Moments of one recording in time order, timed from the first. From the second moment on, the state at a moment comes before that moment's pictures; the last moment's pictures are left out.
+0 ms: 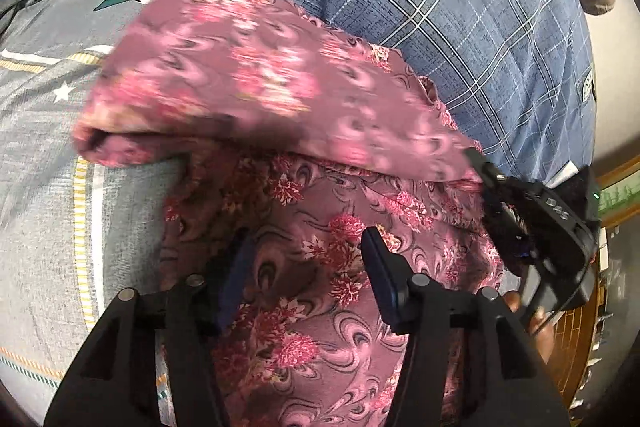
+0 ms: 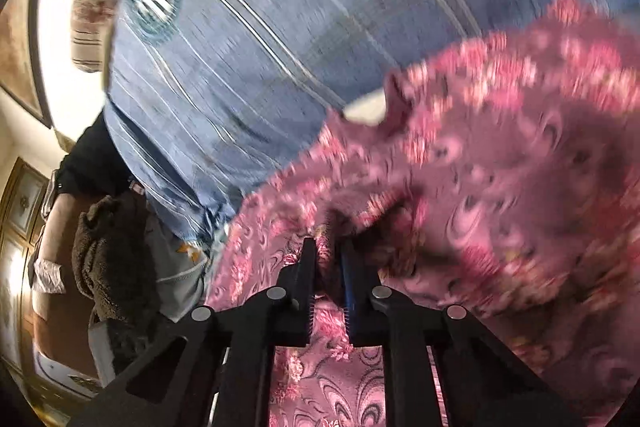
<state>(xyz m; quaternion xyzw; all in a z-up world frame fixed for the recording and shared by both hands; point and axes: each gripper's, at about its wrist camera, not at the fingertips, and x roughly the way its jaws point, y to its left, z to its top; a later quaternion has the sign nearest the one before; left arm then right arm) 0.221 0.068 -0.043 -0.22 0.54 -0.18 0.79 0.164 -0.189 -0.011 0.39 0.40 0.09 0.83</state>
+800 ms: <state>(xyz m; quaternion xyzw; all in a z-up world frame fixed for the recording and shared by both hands) 0.231 0.063 -0.041 -0.22 0.55 -0.15 0.79 0.113 -0.358 -0.036 0.45 0.39 -0.02 0.80</state>
